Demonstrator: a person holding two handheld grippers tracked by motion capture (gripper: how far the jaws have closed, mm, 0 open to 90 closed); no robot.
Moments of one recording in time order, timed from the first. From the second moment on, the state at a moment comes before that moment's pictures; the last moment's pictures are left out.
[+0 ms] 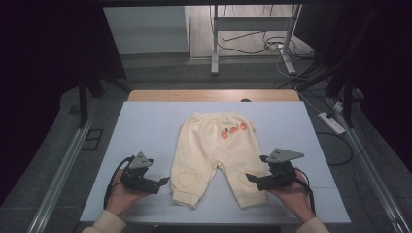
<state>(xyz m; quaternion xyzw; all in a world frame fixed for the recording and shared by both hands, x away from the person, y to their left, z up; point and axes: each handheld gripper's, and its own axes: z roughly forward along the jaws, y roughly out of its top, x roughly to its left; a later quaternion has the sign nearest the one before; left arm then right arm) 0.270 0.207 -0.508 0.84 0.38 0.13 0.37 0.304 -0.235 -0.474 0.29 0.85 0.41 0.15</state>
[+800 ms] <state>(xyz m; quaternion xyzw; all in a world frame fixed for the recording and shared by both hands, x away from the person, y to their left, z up) 0.271 0.208 -0.509 0.84 0.38 0.13 0.37 0.307 -0.185 -0.483 0.25 0.87 0.40 0.12</state>
